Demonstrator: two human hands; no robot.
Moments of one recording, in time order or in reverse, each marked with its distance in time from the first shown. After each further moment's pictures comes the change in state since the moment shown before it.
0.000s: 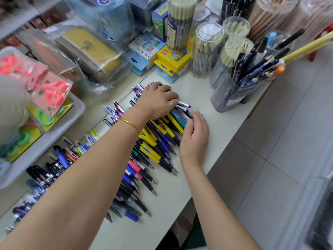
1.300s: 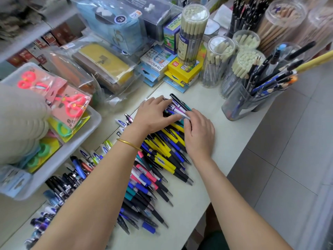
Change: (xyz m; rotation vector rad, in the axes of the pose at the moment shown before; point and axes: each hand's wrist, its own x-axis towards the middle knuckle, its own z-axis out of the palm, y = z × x) left_hand -0.034 -0.031 -0.010 -0.142 -0.004 -0.126; right_hand 0.030 -0.016 0.021 -0.412 -0.150 -0.271
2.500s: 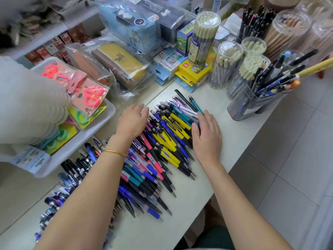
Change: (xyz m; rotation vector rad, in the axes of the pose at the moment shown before) left_hand -0.060 -0.044 -0.006 -0.246 0.249 -0.326; right_hand -0.024 0.003 -0.012 -0.031 -0.060 -0.013
